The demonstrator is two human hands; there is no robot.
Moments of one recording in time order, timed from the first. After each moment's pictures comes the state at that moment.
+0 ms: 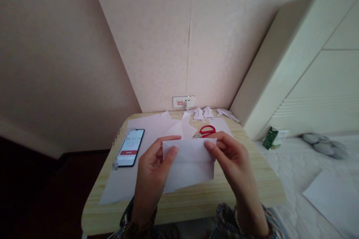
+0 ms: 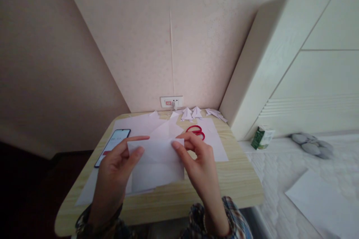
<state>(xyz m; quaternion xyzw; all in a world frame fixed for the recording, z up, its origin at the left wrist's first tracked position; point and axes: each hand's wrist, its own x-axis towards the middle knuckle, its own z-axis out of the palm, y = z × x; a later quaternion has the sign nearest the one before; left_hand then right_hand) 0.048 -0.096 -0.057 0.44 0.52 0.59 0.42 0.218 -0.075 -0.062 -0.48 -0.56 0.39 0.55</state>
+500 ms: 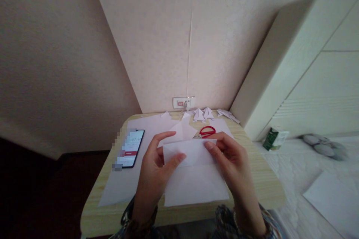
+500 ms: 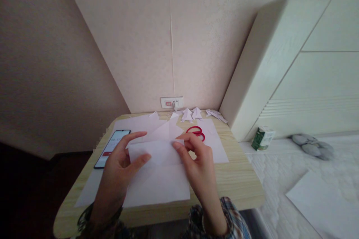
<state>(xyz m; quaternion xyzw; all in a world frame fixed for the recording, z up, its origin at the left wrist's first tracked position) 0.051 -0.093 -0.052 0.40 0.54 0.55 0.49 0.216 -0.073 -0.063 -0.48 -0.57 0.37 0.56</state>
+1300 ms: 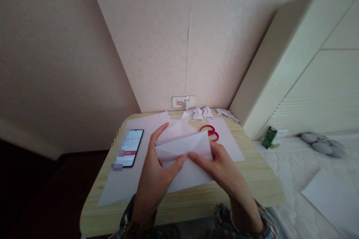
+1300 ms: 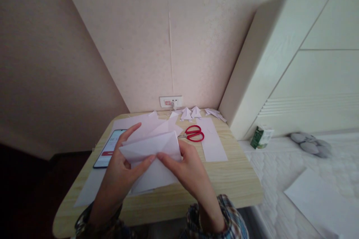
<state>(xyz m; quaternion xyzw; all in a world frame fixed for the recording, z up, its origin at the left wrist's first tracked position) 0.049 -0.089 -0.065 0.48 0.55 0.55 0.40 0.206 -0.071 -0.063 -0.49 -0.58 0.49 0.42</state>
